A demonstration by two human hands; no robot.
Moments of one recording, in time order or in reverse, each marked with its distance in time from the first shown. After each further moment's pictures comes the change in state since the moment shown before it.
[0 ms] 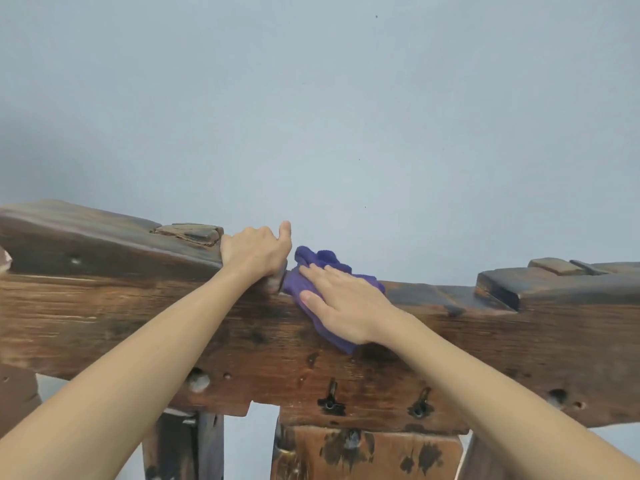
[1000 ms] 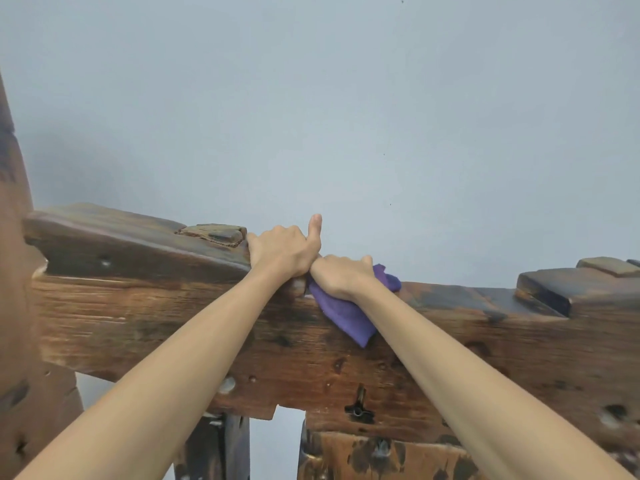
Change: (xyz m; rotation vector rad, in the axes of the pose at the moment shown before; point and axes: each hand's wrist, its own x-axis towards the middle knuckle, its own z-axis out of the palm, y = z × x) left_hand 0.001 0.007 0.000 -0.023 -0.029 -0.031; right_hand 0.087 -0.027 0.003 0.097 -0.119 0.276
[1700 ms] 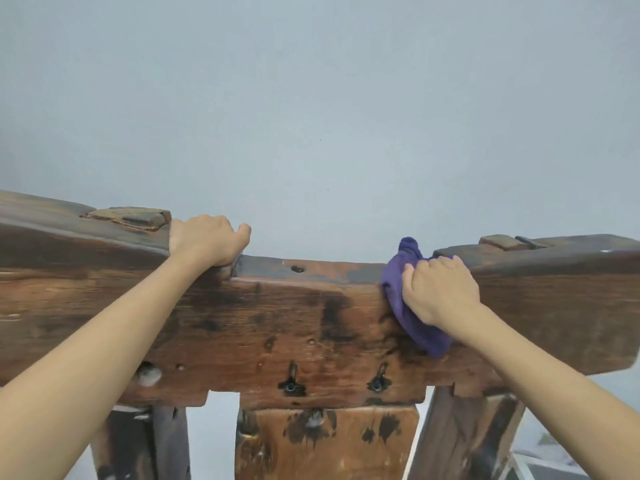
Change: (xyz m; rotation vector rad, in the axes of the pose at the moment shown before) left_hand -0.005 -0.007 0.000 0.172 -0.050 0.071; right_hand -0.141 0.194 -0.036 -0.581 0.214 0.389
